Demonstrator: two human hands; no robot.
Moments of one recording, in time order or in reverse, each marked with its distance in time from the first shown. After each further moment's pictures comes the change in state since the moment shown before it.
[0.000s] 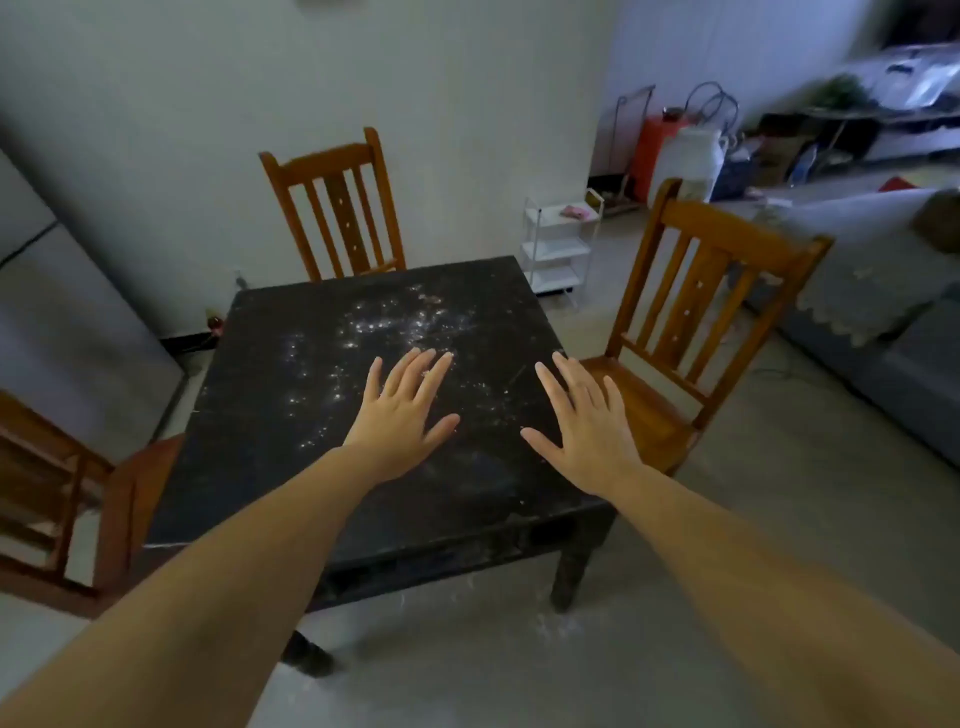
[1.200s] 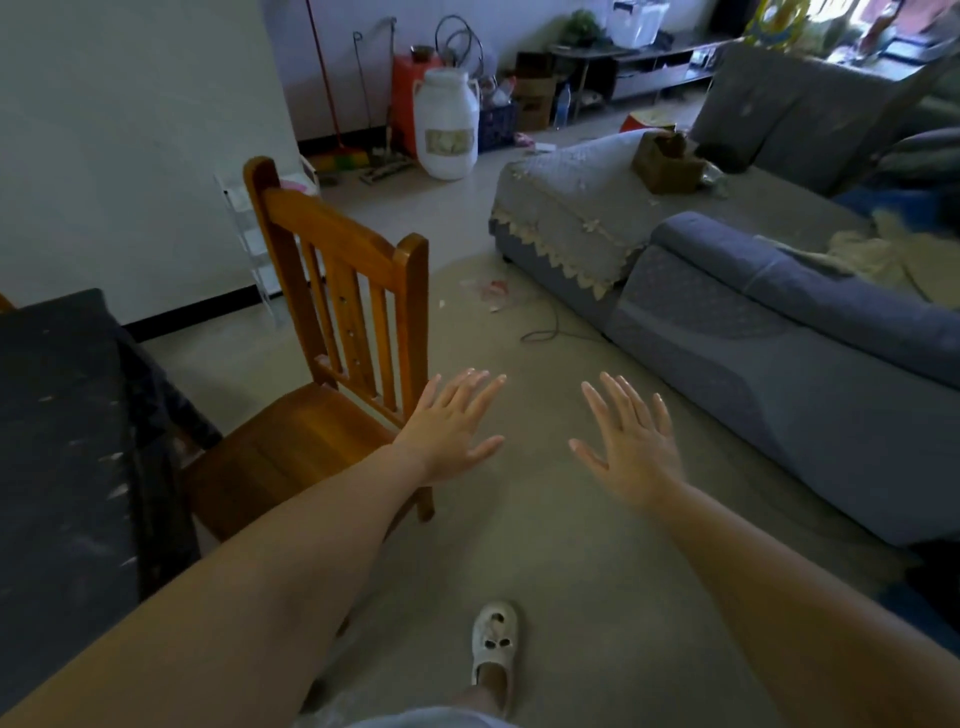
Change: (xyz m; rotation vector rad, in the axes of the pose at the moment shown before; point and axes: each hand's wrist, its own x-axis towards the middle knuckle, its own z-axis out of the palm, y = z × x) left_hand 0.368 0.529 0.125 -0.183 -0.187 0.530; right_hand -0.085 0.601 0.005 -0.154 -0.160 0.471
